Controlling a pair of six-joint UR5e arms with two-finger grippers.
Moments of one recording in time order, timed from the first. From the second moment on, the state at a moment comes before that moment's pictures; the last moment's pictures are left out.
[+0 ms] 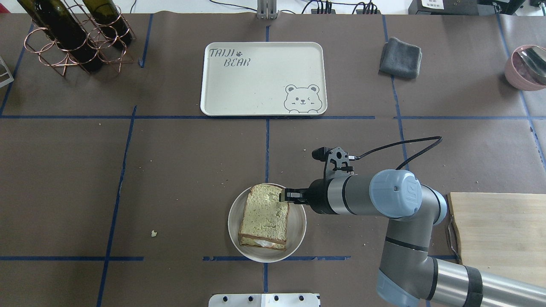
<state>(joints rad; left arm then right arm) -1.57 -1.35 -1.84 -1.67 -2.34 0.18 0.39 -1.20 1.72 -0.75 1.77 1.46</state>
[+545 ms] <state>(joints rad) -1.56 -1.38 -1.88 -1.68 -2.34 0.18 0.66 -1.20 1.73 -1.03 1.99 1.29</state>
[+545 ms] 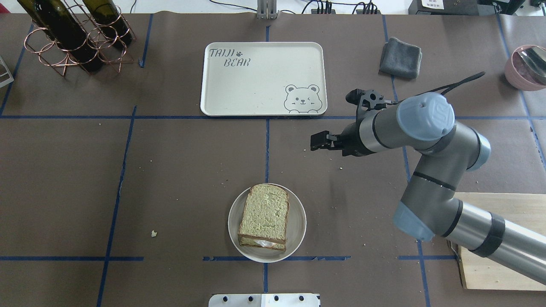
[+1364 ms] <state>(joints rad) -1.53 -1.58 -1.88 -1.93 -2.43 0.07 1.23 -1.49 1.75 -1.33 2.27 0.33</state>
